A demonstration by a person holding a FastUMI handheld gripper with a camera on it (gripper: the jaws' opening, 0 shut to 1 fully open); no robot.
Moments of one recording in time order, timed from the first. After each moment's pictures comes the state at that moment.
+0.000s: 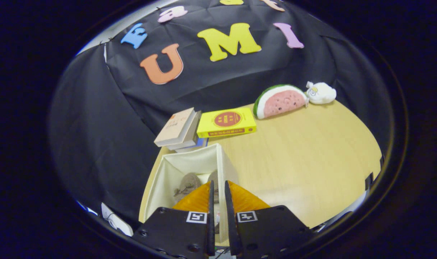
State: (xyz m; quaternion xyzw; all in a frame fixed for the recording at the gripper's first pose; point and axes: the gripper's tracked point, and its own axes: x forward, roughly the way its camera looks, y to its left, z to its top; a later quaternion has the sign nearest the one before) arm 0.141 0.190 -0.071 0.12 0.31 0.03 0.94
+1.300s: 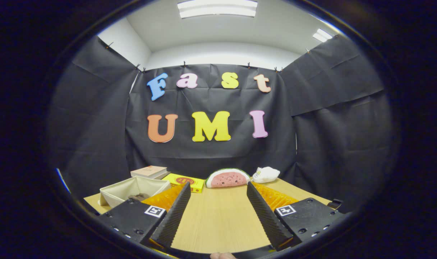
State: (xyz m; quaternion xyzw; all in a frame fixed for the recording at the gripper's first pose) arm -0.037 0.013 -0.011 0.00 -0.03 -0.04 1.00
